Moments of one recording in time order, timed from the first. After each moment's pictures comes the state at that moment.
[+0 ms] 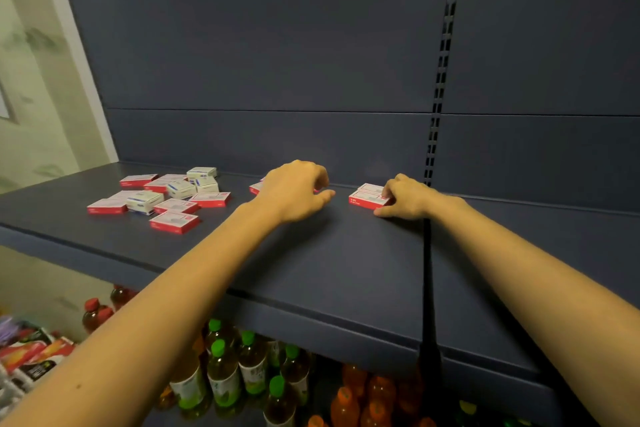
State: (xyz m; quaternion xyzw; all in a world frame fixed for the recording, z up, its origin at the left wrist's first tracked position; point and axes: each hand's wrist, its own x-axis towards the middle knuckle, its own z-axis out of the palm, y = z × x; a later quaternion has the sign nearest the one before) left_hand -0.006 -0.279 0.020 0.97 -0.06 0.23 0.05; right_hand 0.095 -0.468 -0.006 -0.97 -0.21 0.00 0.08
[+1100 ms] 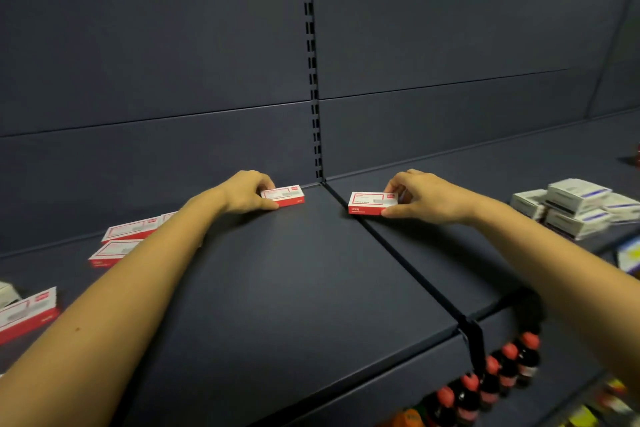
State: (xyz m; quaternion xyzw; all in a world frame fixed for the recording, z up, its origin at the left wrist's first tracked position) left_hand 0.167 -0.283 -0.001 0.93 -0.34 -0.02 0.13; right_hand -0.007 -0.523 0.001 -0.98 0.06 -0.06 0.18
